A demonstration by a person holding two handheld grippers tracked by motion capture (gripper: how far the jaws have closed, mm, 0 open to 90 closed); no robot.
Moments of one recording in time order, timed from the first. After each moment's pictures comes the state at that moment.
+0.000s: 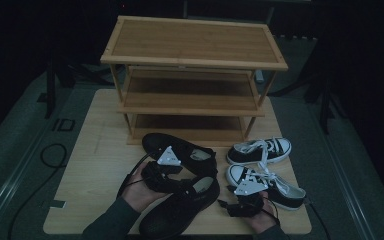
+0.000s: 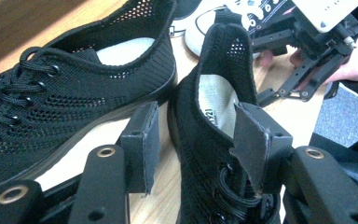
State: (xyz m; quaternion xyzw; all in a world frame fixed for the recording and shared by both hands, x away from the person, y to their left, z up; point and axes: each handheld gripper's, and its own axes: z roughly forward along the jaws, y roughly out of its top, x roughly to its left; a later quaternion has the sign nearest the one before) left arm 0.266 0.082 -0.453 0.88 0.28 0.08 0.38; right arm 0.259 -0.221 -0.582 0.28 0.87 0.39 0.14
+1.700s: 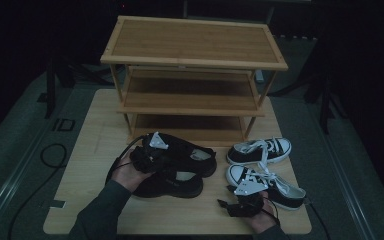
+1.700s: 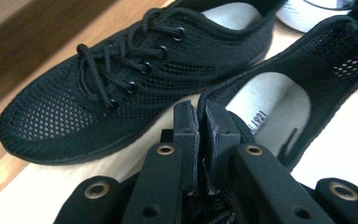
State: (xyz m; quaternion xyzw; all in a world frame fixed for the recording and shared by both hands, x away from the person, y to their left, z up) left arm 0.317 0.115 -0.461 0.89 0.31 0.13 0.30; right arm 0.259 -0.221 -0.582 0.28 0.87 0.39 0.14
